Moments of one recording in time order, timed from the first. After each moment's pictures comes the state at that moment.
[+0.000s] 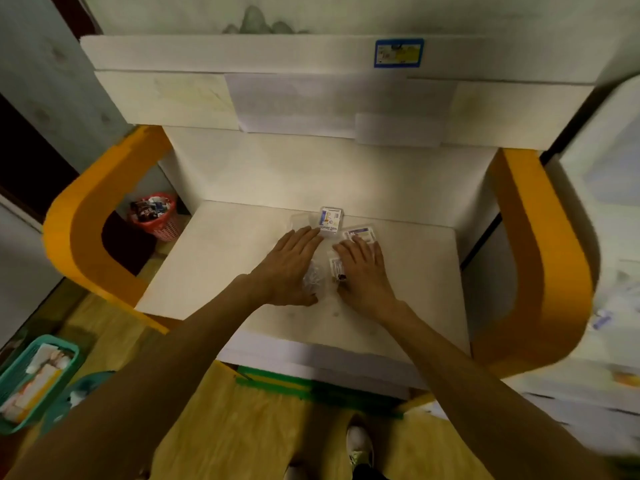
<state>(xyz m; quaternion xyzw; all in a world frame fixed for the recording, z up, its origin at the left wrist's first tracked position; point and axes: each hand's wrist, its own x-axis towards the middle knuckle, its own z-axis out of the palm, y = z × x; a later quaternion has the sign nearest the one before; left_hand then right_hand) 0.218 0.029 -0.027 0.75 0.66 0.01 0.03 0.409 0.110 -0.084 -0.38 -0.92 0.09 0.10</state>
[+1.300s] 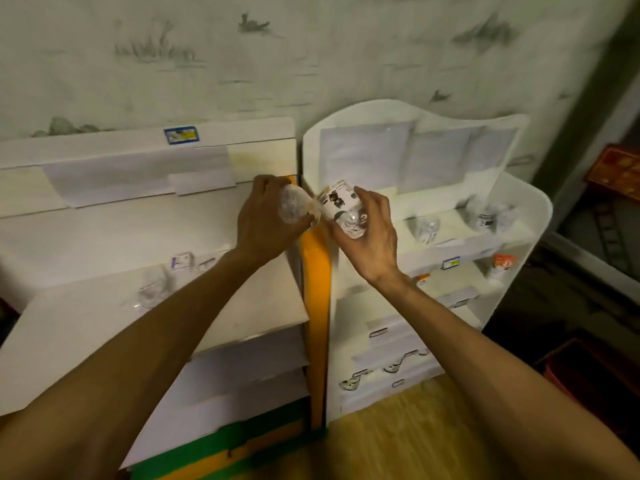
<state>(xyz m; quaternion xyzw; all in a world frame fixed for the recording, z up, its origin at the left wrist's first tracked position) 0.502 0.005 0.144 0.74 0.51 0.45 0.00 0.700 -0.033 0.118 -0.55 -0.64 0.06 0.53</state>
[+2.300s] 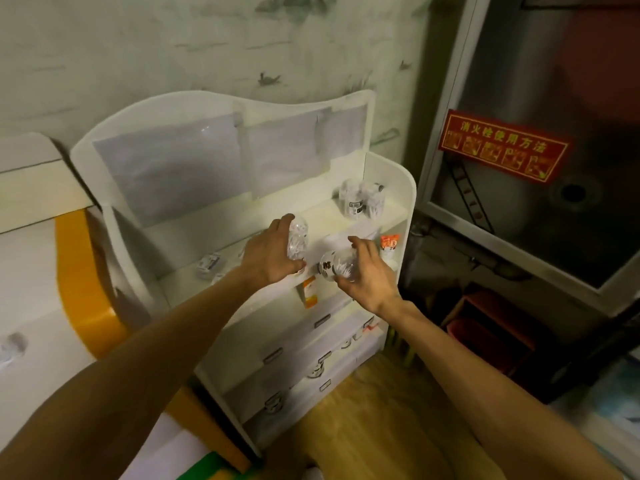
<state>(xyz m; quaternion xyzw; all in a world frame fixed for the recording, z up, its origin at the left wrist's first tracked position) 0.840 0.097 0.060 0.87 0.47 0.13 0.07 1.039 -0.016 0.004 -0.73 -0.62 0.06 0.30</state>
